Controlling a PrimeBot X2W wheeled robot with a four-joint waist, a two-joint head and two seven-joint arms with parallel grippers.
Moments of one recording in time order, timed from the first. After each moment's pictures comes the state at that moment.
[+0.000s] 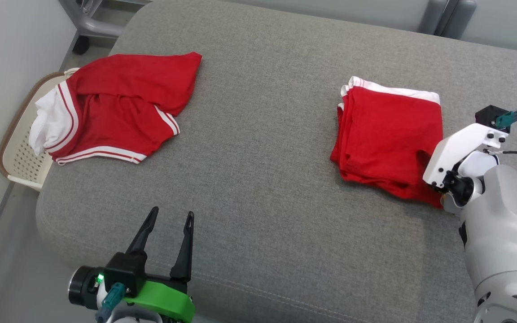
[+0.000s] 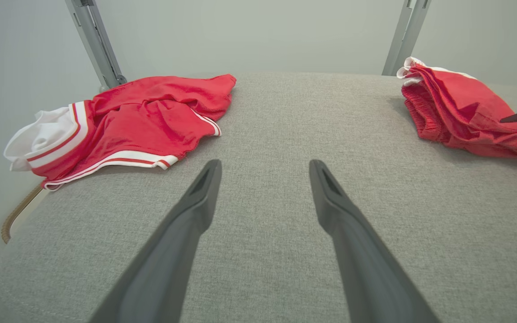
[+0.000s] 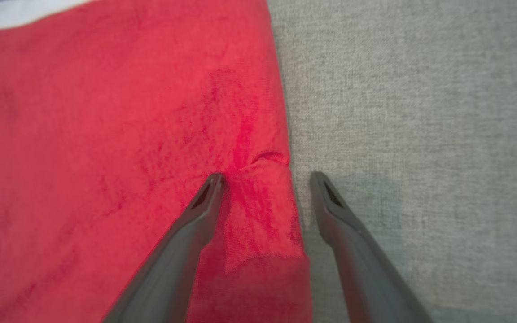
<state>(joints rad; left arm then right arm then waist) -0.06 0.09 -0.24 0.22 -0.16 -0.07 -0.26 -0.79 -0.05 -0.47 0.95 -0.03 0.13 0.45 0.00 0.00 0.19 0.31</state>
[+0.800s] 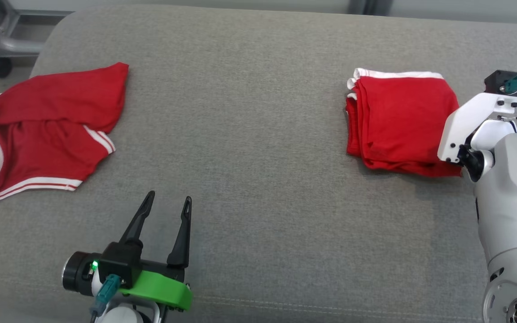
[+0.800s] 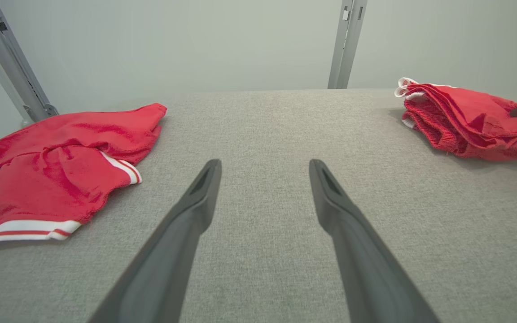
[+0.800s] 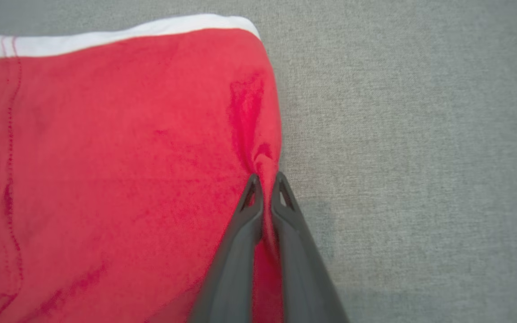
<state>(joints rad) -0.08 0.10 -0.24 0.17 -0.16 -0.07 -0.26 -0.89 -0.09 -0.48 0.98 -0.22 0.13 0.42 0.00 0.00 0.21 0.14</state>
